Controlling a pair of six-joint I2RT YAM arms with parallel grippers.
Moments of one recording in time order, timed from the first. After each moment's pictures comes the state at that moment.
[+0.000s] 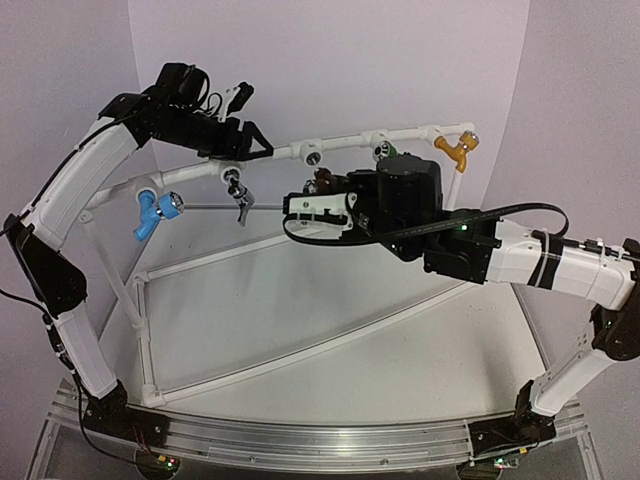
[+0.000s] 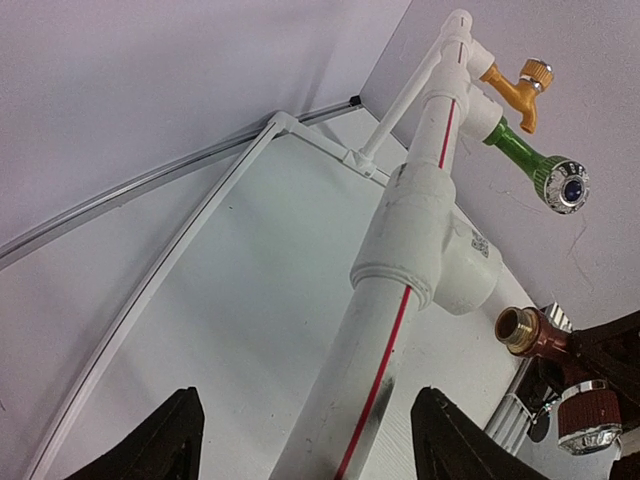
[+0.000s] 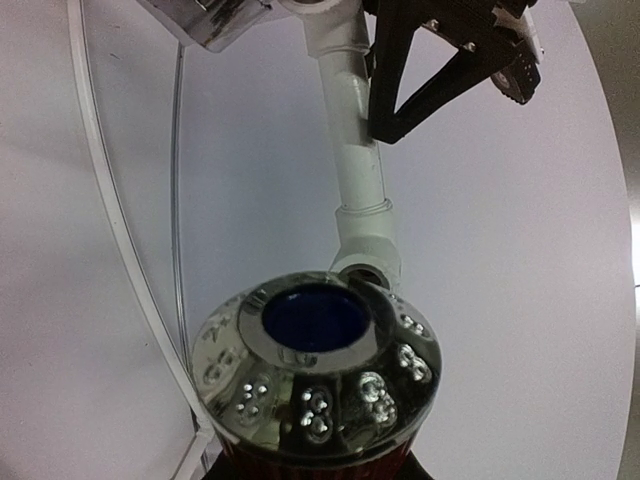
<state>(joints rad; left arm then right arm) -0.53 1.77 2.17 -0.97 0.39 -0.14 1.10 1.55 1.43 -0.04 0.58 -1.30</state>
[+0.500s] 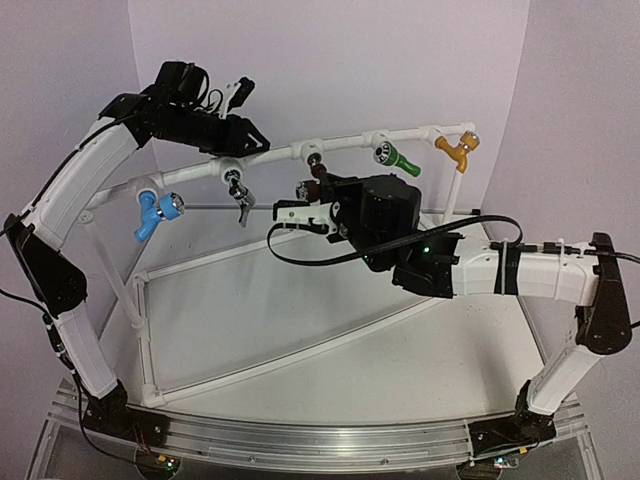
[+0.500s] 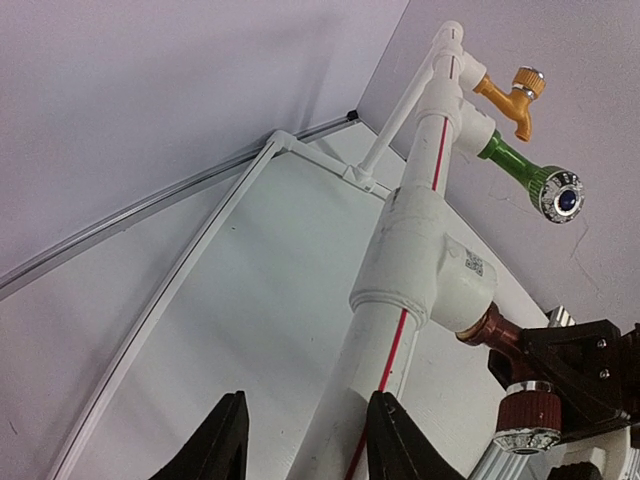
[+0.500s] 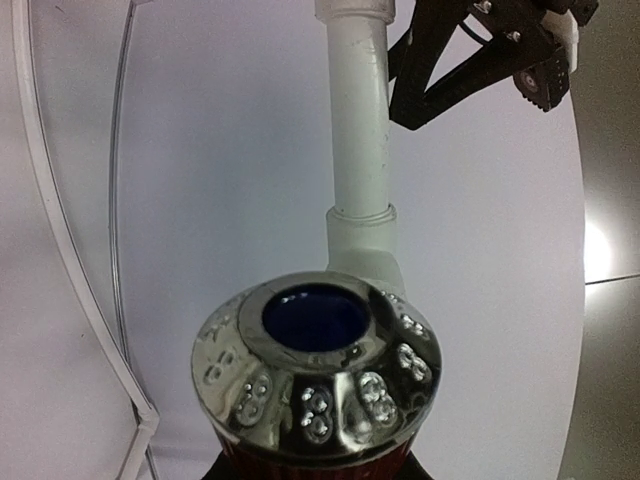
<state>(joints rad) -0.53 1.77 2.16 -0.92 0.40 -0.12 1.09 1.66 1.34 0.33 0.66 -1.52</state>
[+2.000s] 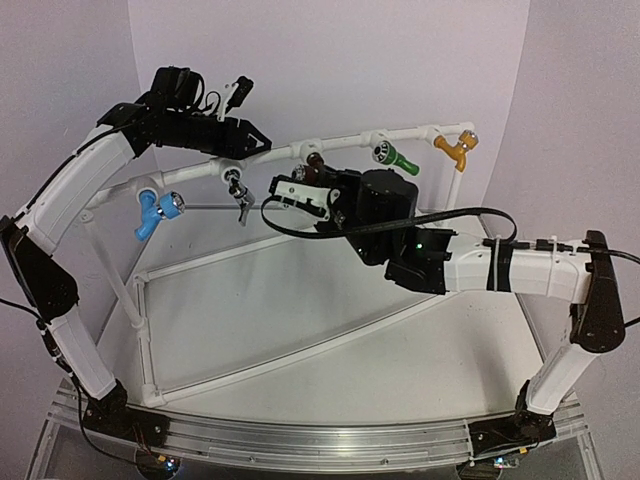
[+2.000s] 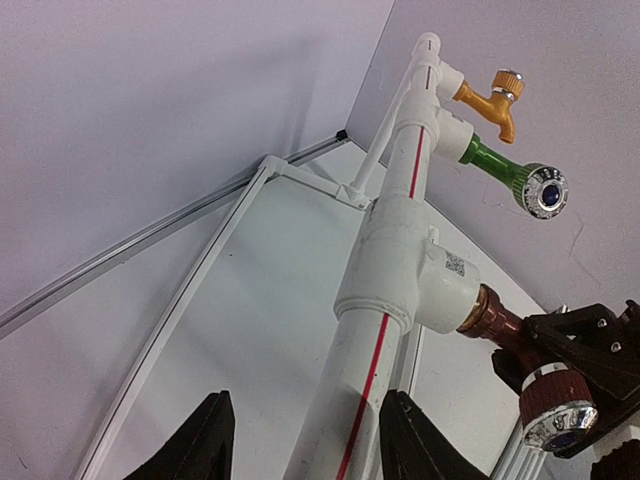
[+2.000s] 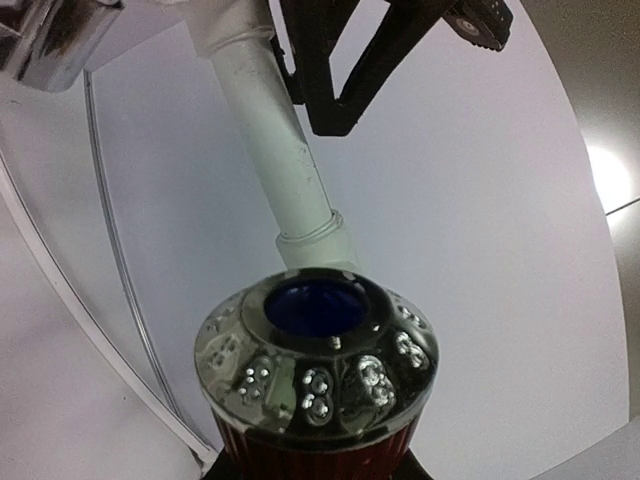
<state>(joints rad) -0.52 1.71 2.03 -0.78 0.44 -0.08 1.07 1.70 1.38 0.39 0.64 -1.26</state>
